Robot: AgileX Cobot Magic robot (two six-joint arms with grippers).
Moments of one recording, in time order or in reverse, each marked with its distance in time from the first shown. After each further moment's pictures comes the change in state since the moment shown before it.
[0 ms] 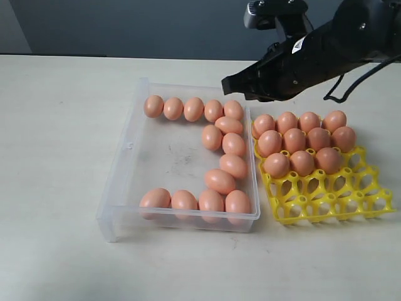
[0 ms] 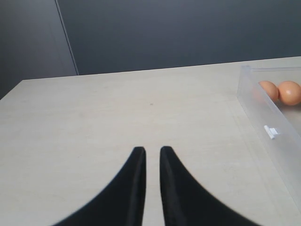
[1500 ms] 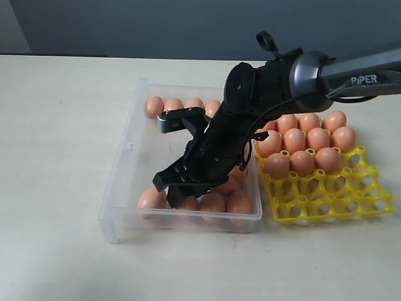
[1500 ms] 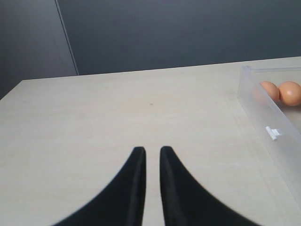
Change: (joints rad) left arm 0.000 0.000 0.000 0.000 0.000 0.000; right arm 0.202 0.379 -0.132 0.298 0.316 -0.231
